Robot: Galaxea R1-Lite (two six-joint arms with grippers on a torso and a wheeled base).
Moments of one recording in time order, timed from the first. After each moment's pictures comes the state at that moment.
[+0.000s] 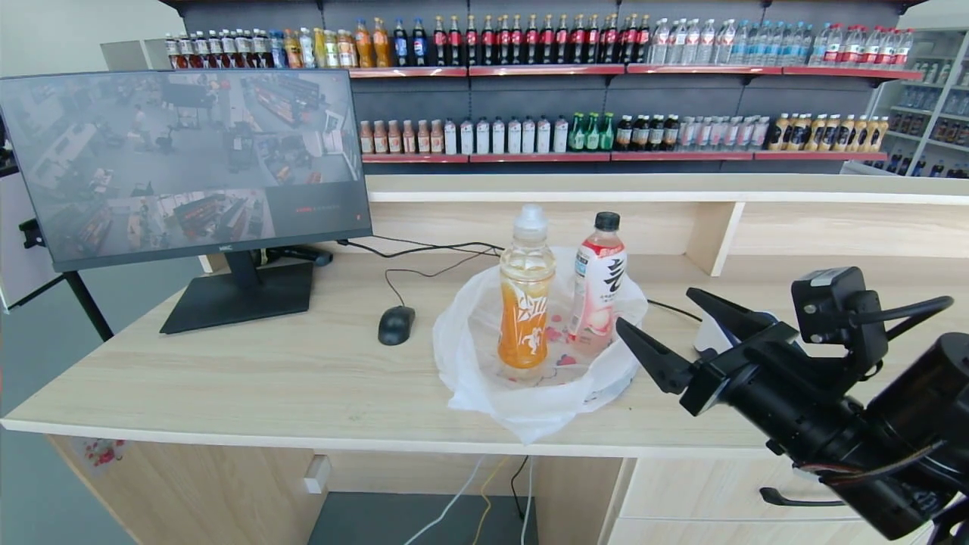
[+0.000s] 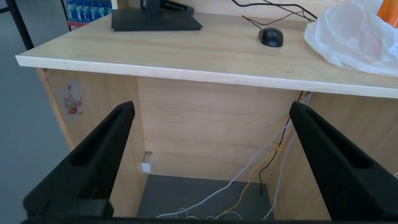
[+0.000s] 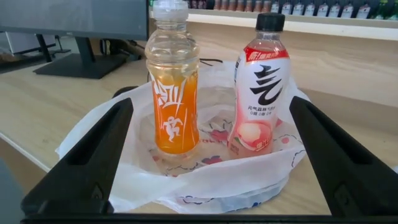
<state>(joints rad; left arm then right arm) 0.00 0.00 0.00 0.00 0.00 0.00 0.54 1.69 -0.28 -1.57 -0.05 -0.03</state>
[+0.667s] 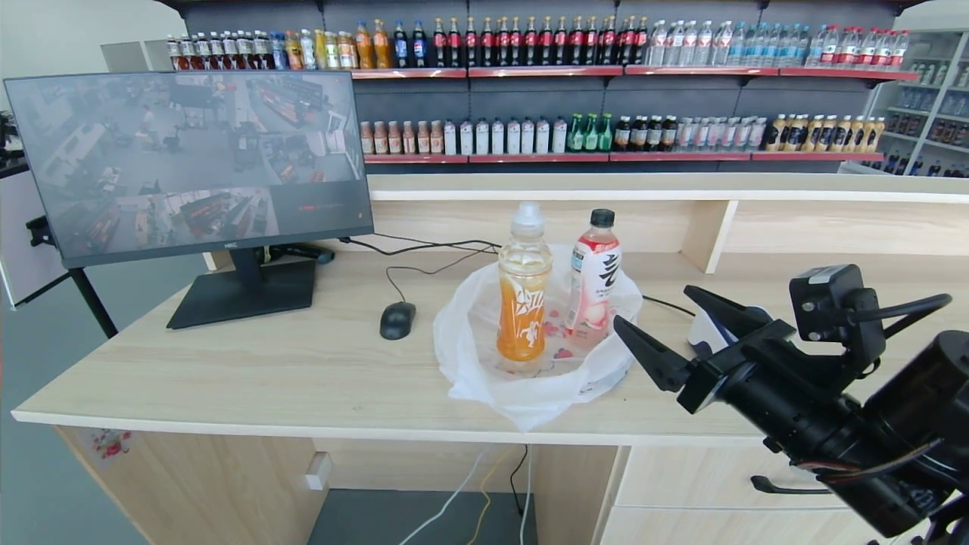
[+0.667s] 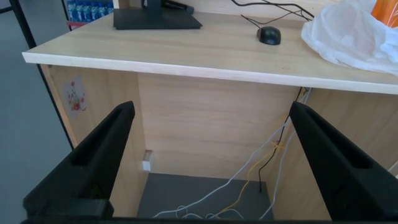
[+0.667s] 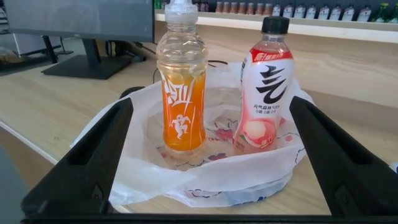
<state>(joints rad) 0.00 0.00 0.00 0.00 0.00 0.01 0.55 1.69 -0.29 -1.57 -0.05 -0.03</state>
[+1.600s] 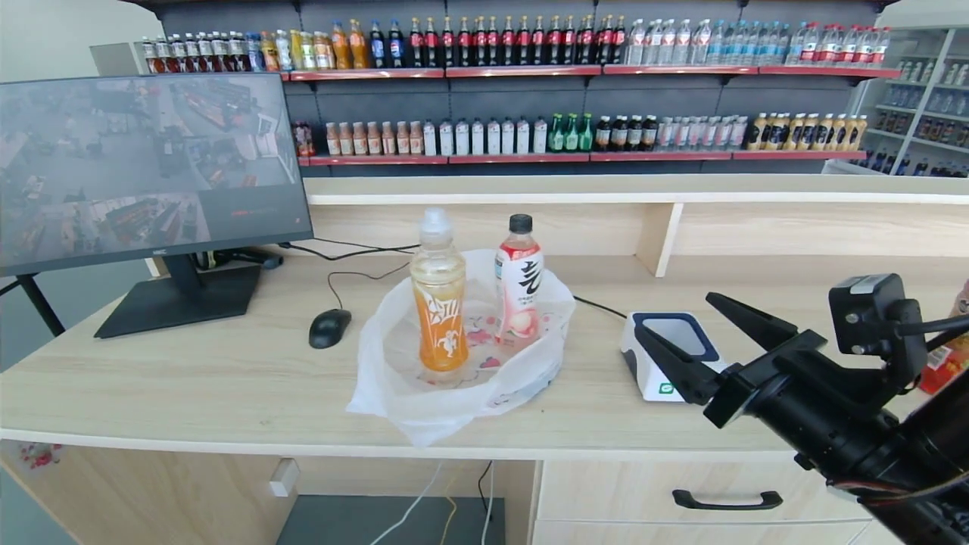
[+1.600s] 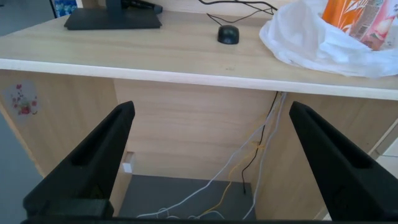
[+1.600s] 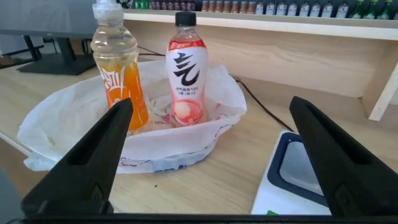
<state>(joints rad) 0.00 0.00 0.00 0.00 0.00 0.01 0.54 1.62 -0.22 -1.57 -0.05 -0.02</state>
